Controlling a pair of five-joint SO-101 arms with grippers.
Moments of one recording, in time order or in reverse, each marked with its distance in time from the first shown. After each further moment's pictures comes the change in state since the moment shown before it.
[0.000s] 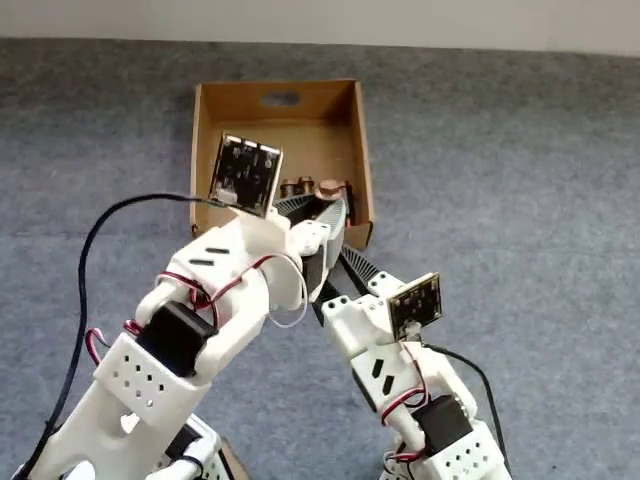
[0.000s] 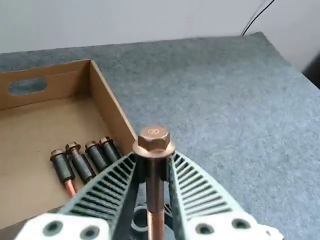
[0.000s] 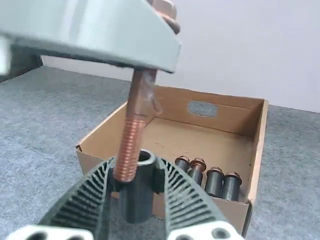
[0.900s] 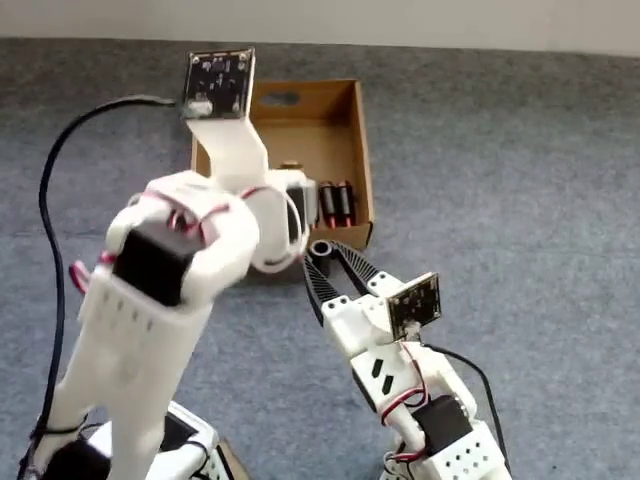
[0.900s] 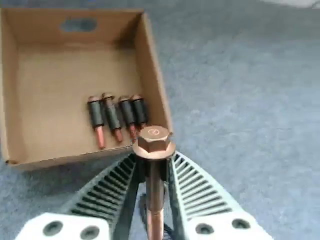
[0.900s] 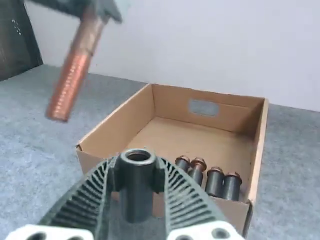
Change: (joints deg) left arm -4.3 20.9 -41.1 36.5 9.1; right arm 0.0 0.3 -0.1 -0.1 0.0
